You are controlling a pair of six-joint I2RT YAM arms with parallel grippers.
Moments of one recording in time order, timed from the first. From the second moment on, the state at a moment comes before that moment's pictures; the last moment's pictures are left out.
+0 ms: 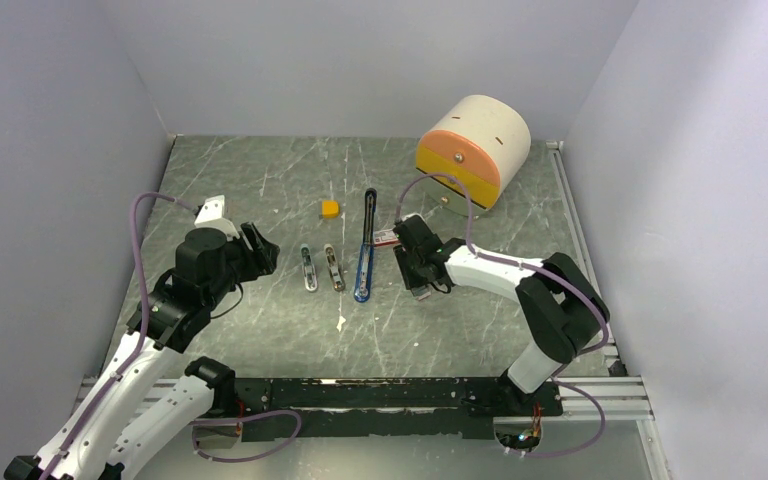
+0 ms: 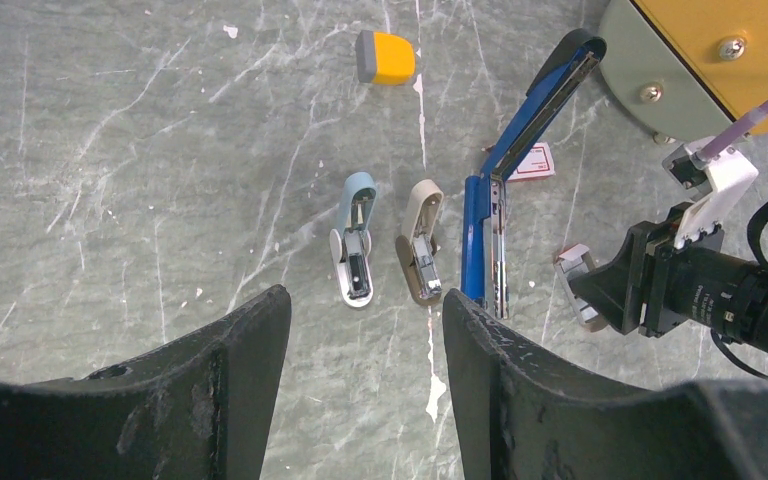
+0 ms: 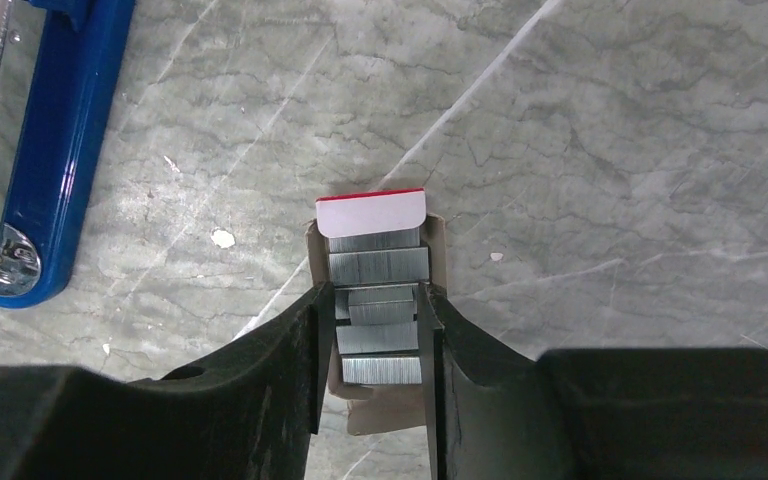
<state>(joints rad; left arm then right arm) -0.45 0.66 0.76 -0.54 -0.21 -0.54 0.69 1.62 0.89 -0.32 0.19 0.26</state>
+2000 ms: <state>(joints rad) -0.45 0.66 0.76 -0.54 -0.21 -0.54 0.91 1.70 1.00 -0.49 0.05 0.21</state>
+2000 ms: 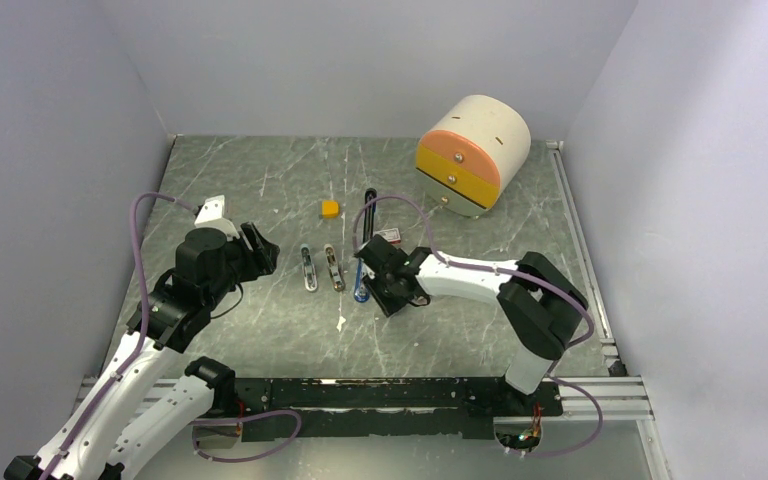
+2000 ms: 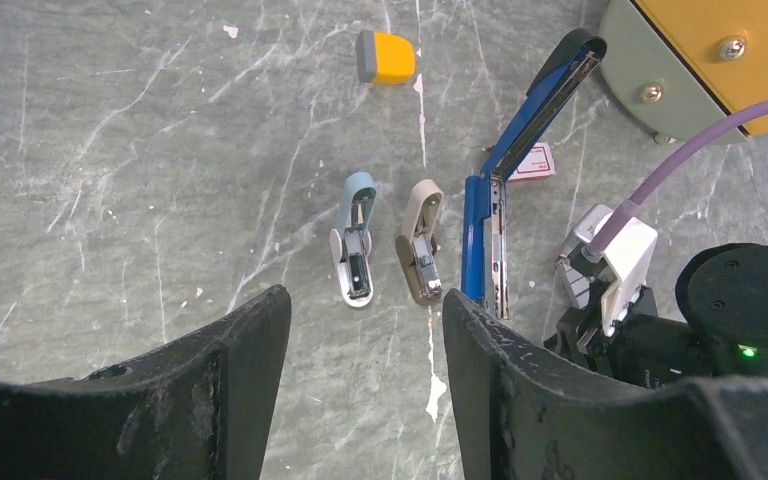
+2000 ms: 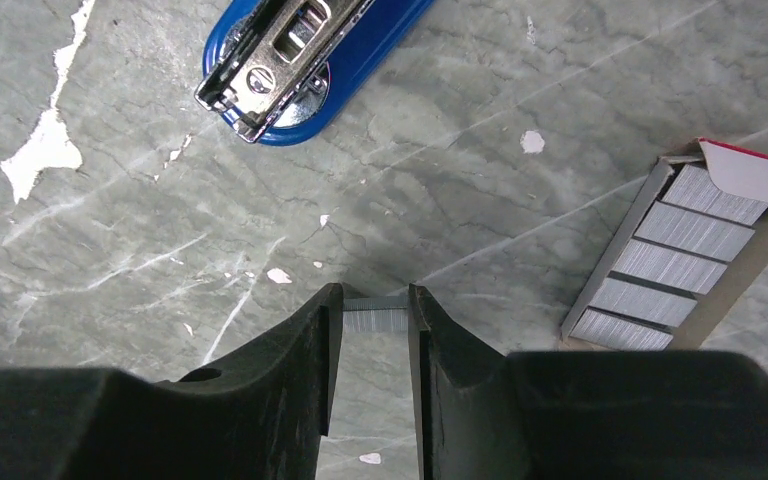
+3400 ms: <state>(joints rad) -0.45 0.67 0.76 -0.54 -0.20 -0.55 0.94 1.73 1.03 -0.57 0.26 0.64</state>
